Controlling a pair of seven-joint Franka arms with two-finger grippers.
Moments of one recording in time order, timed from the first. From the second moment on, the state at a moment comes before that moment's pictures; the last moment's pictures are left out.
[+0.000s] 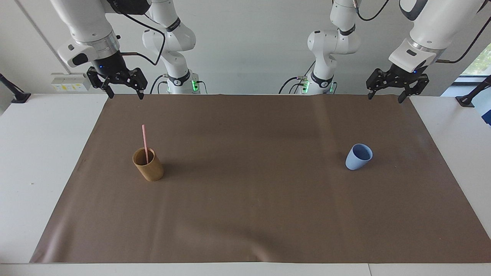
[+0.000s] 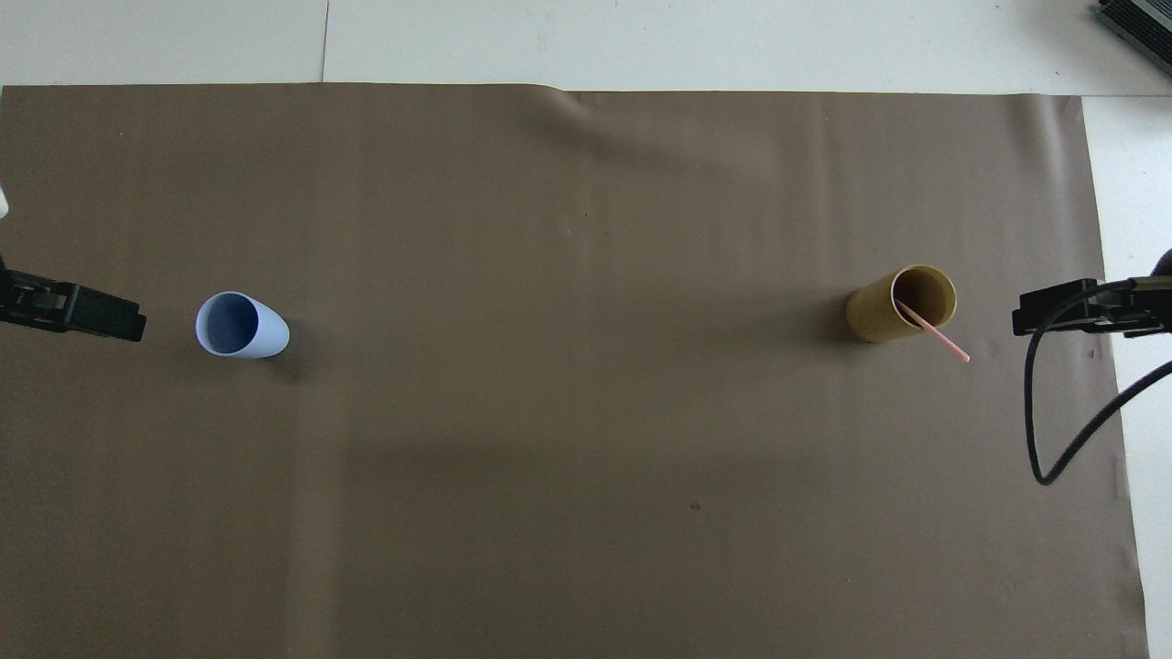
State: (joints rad) left arm -0.15 -0.03 0.07 -1.55 0.00 1.49 0.14; right arm 0.04 -0.06 -0.04 -1.61 -0.02 1.55 0.04
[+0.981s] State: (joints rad) left arm -0.15 -0.03 0.07 -1.55 0.00 1.49 0.14; right arm 0.04 -0.06 -0.04 -1.62 -0.02 1.55 0.07
